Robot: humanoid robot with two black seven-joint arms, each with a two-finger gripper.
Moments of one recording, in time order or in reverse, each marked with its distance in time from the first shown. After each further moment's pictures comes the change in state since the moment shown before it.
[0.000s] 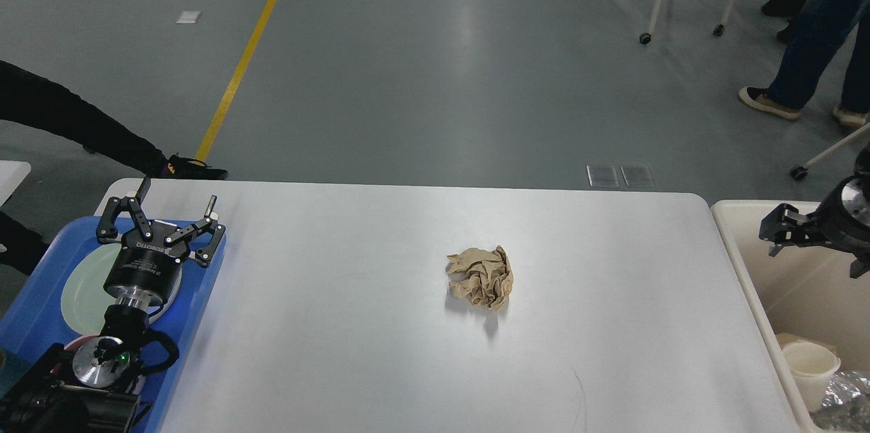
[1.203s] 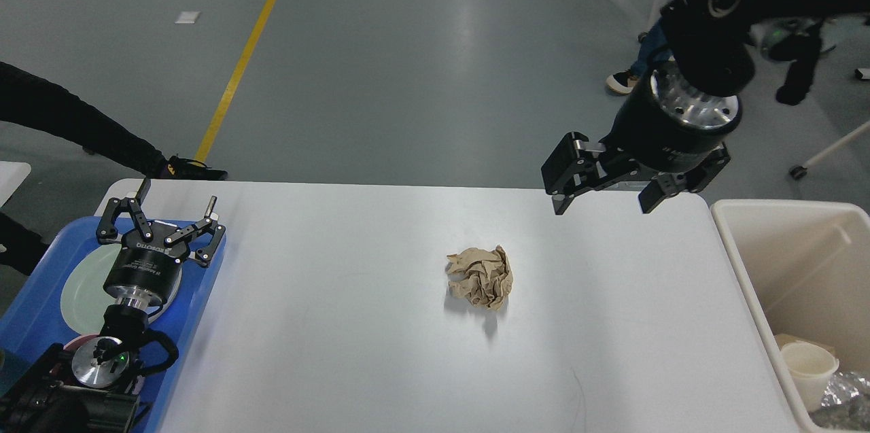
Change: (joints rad) left arm 0.000 0.000 0.000 0.001 0.000 0.000 -0.001; right arm 0.771 0.341 0.172 0.569 0.208 0.175 -0.005
